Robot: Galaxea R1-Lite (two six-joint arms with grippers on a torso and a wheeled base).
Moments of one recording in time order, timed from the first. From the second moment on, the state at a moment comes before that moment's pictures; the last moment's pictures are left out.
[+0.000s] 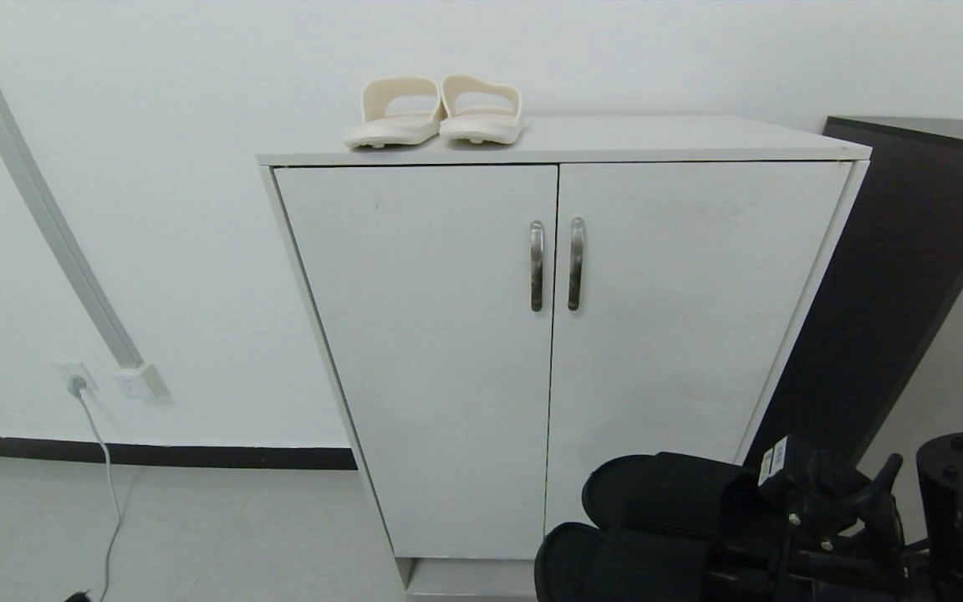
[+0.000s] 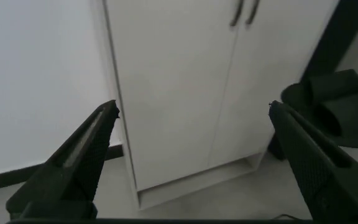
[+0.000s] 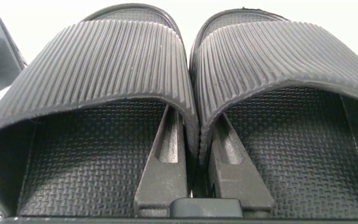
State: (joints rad) left arm 0.00 0.49 -0.25 -0.19 -0.35 -0.03; right arm 0.74 1.43 -0.33 -0.66 0.21 -0.06
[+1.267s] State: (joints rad) left arm -0.58 1.66 -1.07 -0.54 -0.50 -0.08; right arm 0.76 1.45 -0.32 -0.66 0.21 -0.06
